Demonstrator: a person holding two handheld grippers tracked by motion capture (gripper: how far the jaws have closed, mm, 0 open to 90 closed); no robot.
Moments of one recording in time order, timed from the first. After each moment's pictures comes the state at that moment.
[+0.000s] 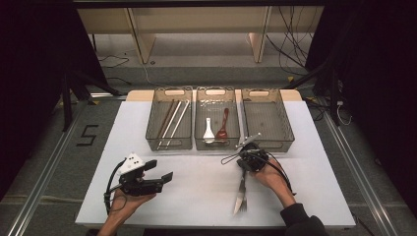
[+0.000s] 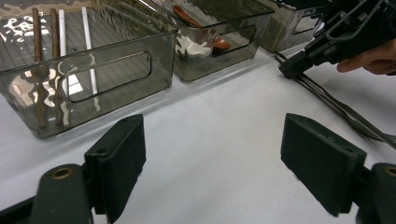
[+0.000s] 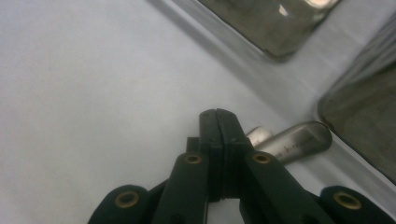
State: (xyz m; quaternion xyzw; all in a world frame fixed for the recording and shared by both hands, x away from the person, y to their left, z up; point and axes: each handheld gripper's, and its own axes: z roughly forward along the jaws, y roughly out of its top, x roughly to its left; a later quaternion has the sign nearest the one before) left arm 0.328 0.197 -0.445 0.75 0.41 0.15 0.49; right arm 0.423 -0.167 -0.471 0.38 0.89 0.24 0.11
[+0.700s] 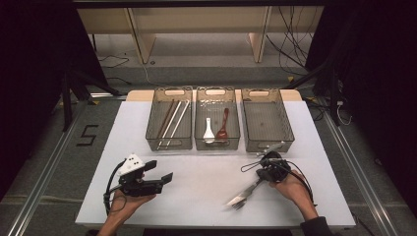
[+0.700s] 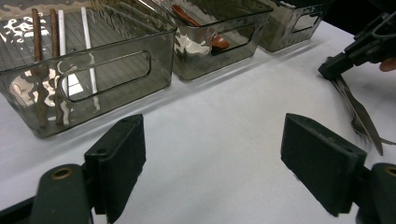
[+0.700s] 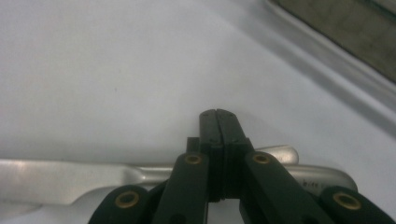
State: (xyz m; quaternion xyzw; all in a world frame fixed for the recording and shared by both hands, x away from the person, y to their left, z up) left arm 0.326 0.197 -0.445 0.75 0.41 0.16 0.49; right arm 0.388 -0.222 -0.466 0.43 0.87 0.21 0.10
